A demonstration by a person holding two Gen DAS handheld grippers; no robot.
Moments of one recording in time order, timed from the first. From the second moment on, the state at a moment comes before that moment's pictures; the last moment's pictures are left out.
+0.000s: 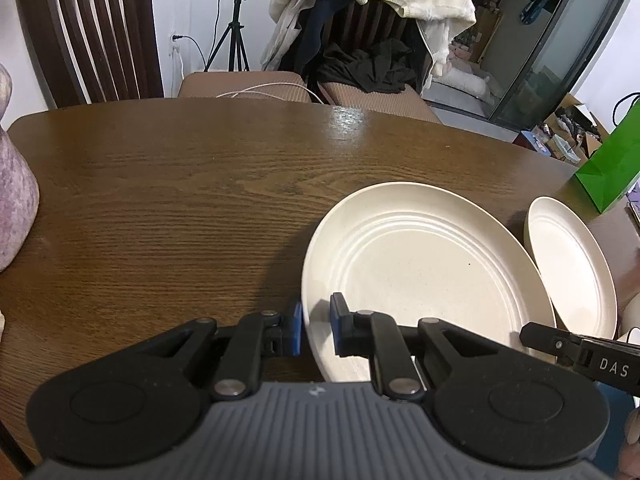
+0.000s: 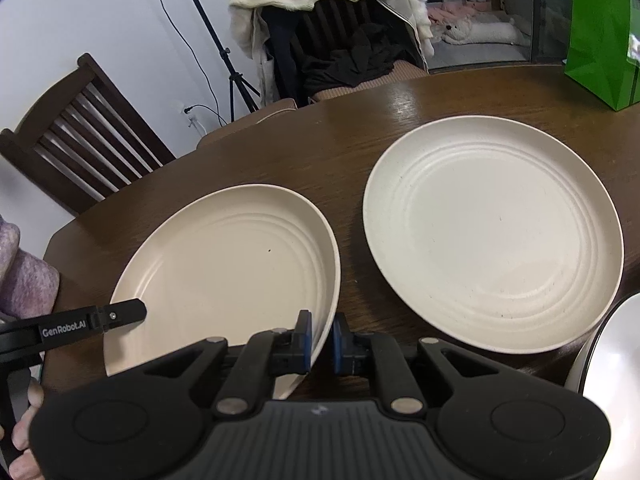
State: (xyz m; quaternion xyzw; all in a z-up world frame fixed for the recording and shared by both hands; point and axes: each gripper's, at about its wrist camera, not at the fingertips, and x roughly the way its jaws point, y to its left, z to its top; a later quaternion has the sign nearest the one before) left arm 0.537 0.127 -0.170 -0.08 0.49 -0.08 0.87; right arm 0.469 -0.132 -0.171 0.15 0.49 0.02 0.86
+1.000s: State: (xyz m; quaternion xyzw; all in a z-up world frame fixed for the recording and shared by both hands) left arm 0.476 0.138 -0.087 -0.06 0.43 -0.07 0.90; right arm 0.435 -0.124 -0.111 0.16 0.44 0.05 0.88
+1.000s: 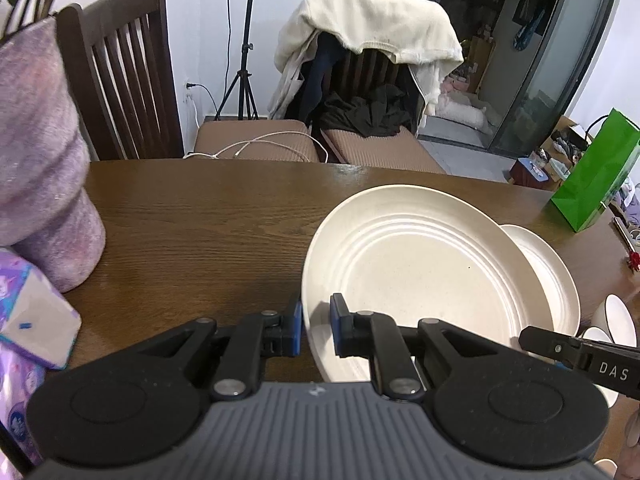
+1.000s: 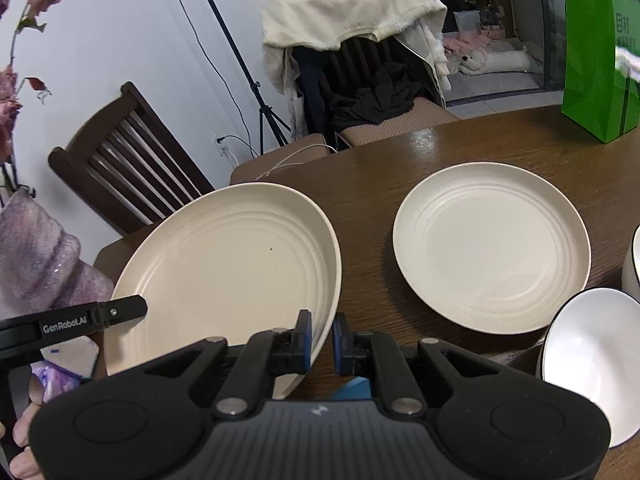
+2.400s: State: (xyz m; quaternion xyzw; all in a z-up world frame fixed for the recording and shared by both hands) left arm 0.331 0.126 -0.007 -0.06 0.40 -0.04 0.92; right arm 0.312 -0.128 -0.038 0.14 0.40 0.10 0.90
